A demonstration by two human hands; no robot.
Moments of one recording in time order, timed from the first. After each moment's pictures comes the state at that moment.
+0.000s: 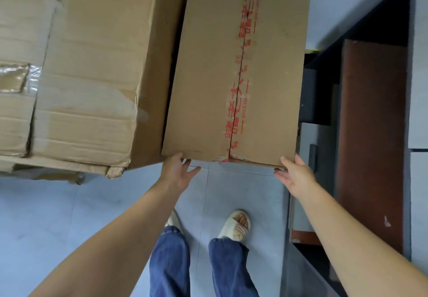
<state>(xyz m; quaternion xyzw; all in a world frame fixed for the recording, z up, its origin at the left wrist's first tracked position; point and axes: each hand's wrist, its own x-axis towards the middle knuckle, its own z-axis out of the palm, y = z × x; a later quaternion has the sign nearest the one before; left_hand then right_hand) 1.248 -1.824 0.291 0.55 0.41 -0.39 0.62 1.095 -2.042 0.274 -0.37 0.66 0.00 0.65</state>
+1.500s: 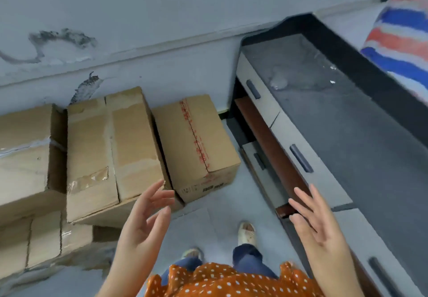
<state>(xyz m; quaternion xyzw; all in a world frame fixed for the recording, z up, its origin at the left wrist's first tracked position) 1.153 -1.631 0.718 0.70 -0.30 -0.31 0.56 0.914 -1.750 0.719 -0.58 0.49 -0.35 0.55</state>
